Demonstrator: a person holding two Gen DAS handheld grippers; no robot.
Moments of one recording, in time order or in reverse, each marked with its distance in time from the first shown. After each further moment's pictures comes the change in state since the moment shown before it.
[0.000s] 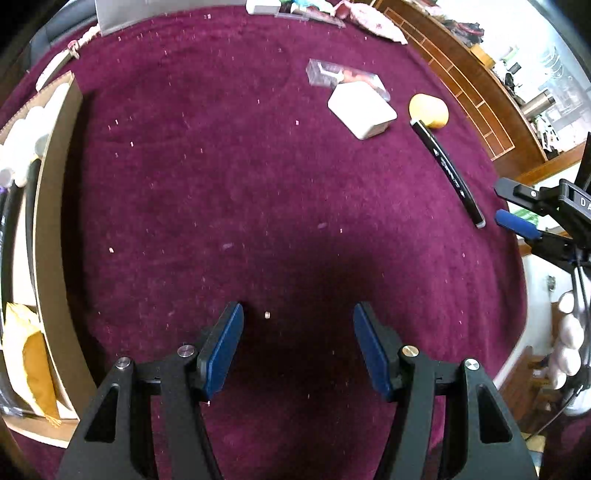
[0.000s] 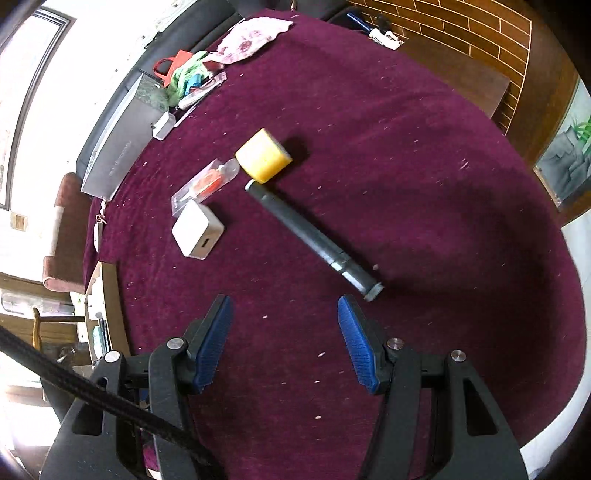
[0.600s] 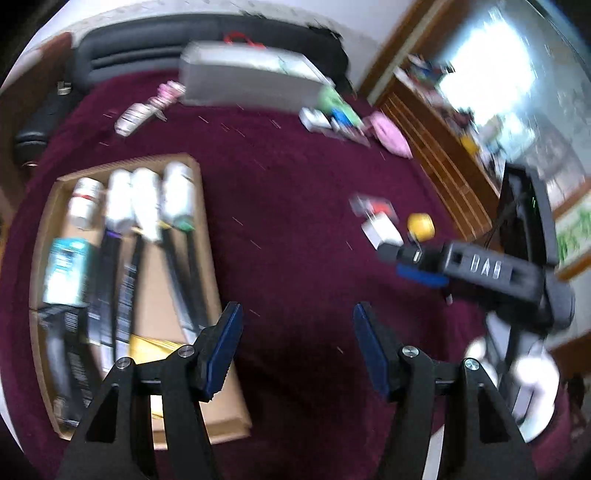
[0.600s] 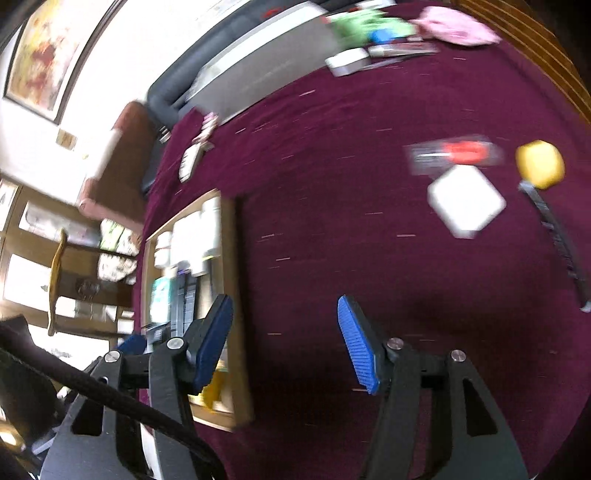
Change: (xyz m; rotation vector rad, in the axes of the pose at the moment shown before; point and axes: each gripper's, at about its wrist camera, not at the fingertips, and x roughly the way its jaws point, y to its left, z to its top) left arm -0.121 0.091 0.005 -0.071 -0.249 -0.078; right arm 0.046 0.183 -0.047 -0.224 0.057 0.121
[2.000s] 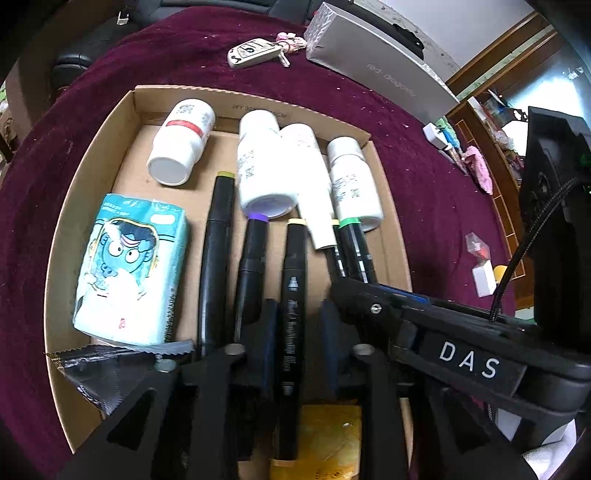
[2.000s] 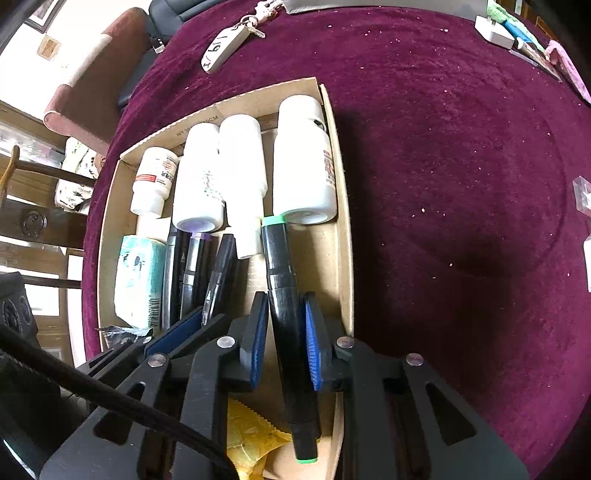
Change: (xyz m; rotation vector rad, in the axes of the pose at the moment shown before) left arm 0.044 0.174 0.010 -0.259 0.026 0.026; right arm 0.165 0.153 -0.021 -0.236 0.252 -0.149
